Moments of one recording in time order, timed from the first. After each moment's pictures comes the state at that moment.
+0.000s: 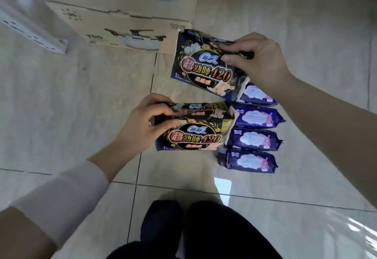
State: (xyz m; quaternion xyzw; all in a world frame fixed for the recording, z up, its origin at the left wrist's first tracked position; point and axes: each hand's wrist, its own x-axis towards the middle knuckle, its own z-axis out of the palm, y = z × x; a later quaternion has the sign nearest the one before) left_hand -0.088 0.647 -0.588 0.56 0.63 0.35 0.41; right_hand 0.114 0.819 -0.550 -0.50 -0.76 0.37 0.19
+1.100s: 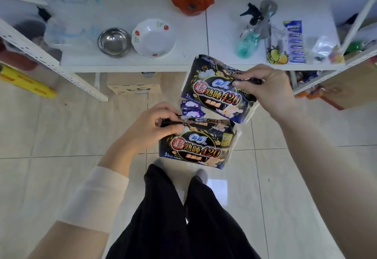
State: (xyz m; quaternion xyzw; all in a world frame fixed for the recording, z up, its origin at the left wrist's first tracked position) left_hand 0.068 0.532 0.034 0.55 0.57 0.24 0.55; right_hand 0.324 0.627 0.061 -0.56 -0.64 0.41 0.32
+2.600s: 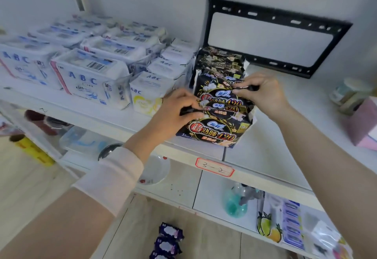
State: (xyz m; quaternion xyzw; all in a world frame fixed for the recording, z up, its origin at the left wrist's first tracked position) left_hand 0.095 0.909 0.199 0.67 0.60 0.43 0.11; right_hand 0.284 1.050 0.239 -0.39 -0.82 0.26 0.33
